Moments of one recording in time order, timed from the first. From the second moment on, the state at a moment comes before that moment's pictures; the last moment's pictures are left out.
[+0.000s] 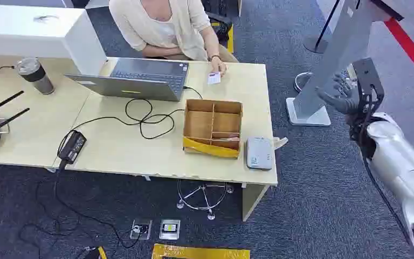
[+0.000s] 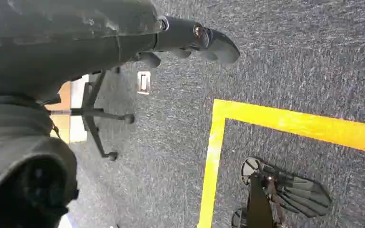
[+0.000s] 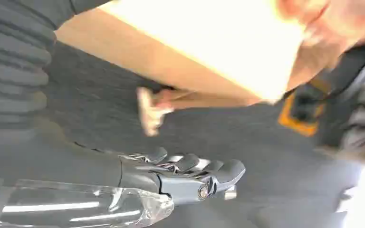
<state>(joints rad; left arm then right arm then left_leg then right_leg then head) -0.16 0.22 -0.98 -0.17 1.08 0.18 0.21 -1.16 -0.35 0.98 -0.32 -0.48 -0.09 -0.34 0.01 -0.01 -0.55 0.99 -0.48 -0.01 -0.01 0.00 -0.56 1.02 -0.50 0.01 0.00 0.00</state>
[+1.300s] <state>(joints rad) -0.16 0.26 -1.03 -0.17 1.07 0.19 0.23 -1.14 0.08 0.95 -0.39 0.54 -0.50 -0.32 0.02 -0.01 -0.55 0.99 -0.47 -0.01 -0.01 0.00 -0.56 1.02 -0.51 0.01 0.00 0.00</state>
